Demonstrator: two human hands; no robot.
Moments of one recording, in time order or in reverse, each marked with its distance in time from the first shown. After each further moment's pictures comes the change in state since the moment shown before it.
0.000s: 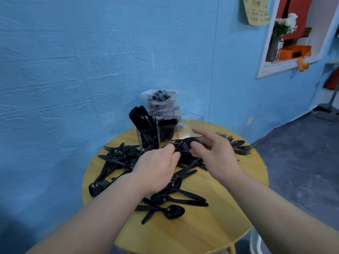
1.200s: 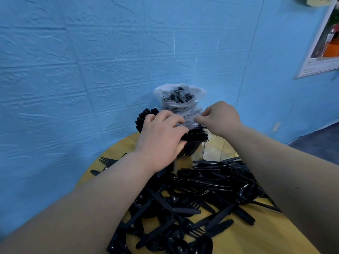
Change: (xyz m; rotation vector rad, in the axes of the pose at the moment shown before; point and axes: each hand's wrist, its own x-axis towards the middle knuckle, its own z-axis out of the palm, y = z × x) left_hand 0.143 -0.109 0.014 0.356 0.482 0.209; right_hand 0.239 0.045 0.059 -0.752 -0.015 0.074
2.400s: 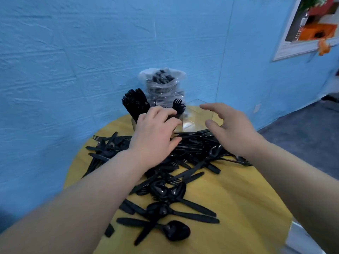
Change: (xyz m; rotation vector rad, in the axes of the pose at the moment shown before) left_hand -0.043 0.060 -0.040 -0.101 -0.124 -0.057; right_hand -0.143 0.050 -0.056 0.222 0.001 -0.298
